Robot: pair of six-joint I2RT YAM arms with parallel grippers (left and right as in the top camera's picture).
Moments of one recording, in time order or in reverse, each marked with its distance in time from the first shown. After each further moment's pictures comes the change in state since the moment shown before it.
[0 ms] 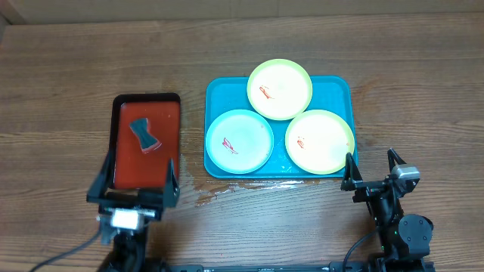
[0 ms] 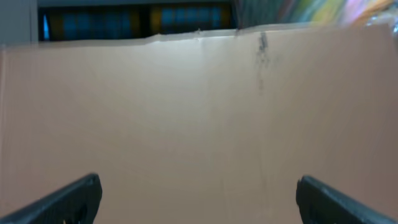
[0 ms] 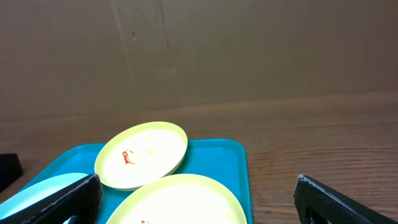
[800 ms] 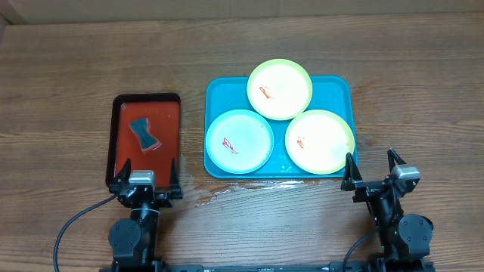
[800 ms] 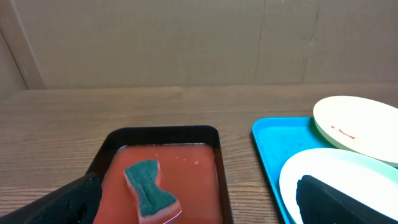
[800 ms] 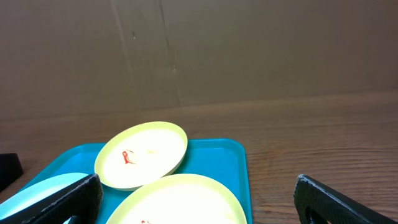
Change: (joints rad) left arm 0.000 -0.060 -0.137 -0.545 -0.167 0.003; right arm 0.000 0.000 0.000 -0.001 0.000 0.000
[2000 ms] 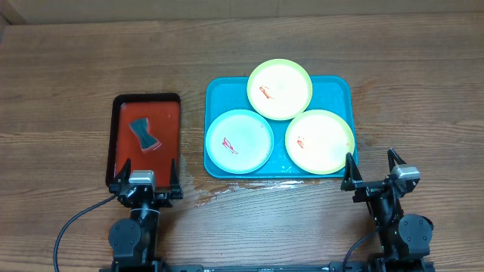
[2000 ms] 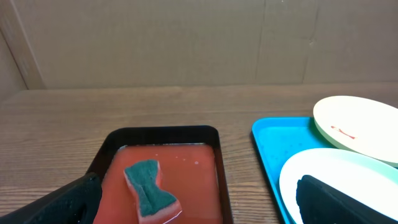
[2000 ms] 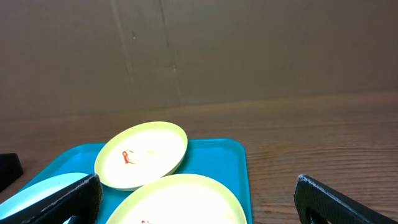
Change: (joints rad) left arm 0.000 0.000 0.000 0.000 0.000 0.000; right arm 0.000 0.000 0.000 0.000 0.000 0.000
